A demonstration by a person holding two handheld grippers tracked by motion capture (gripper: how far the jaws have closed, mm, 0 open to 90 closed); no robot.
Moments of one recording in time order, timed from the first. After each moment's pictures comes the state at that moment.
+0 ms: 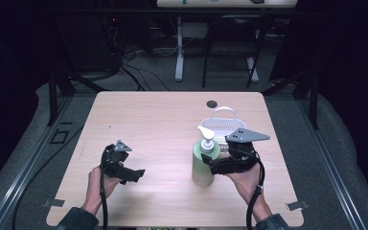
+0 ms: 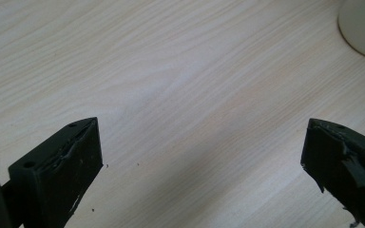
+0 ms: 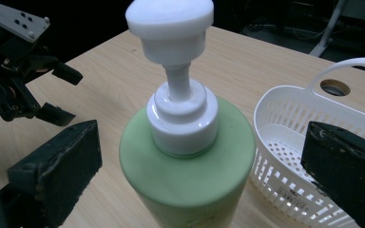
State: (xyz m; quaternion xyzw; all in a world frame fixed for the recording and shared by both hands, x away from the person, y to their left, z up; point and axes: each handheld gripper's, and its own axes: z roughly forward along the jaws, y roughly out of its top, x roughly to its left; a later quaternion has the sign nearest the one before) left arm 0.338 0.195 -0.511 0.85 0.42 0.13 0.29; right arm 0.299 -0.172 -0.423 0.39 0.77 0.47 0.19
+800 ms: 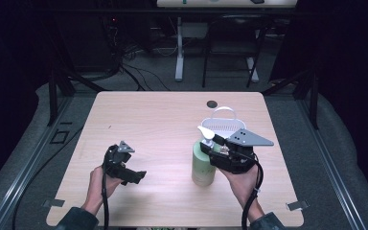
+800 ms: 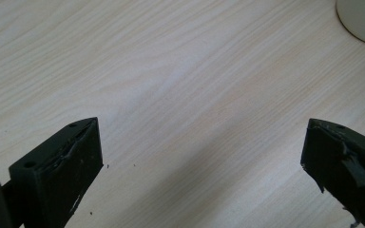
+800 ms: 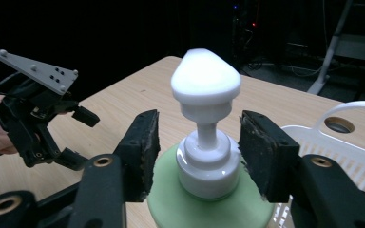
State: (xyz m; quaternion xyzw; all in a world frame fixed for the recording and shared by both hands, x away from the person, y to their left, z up) left arm 0.338 0.189 -0.512 0.86 0.41 0.13 0.28; right arm 0.289 -0.165 -0.417 0.38 0.72 0.54 0.21
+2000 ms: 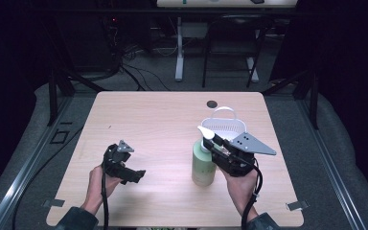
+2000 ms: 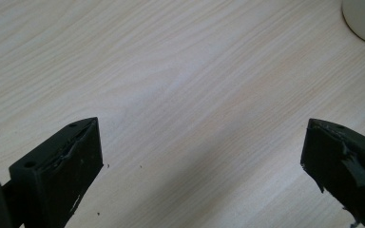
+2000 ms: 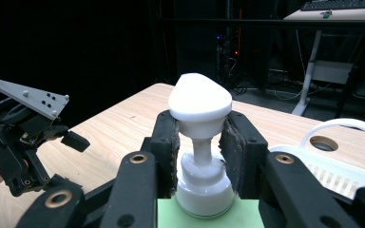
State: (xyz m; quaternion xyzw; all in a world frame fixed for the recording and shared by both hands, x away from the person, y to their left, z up) left arm 0.339 0.191 -0.510 0.86 0.40 0.14 0.28; right arm 0.281 -0.162 -0.421 0.38 0.68 0.57 0.25
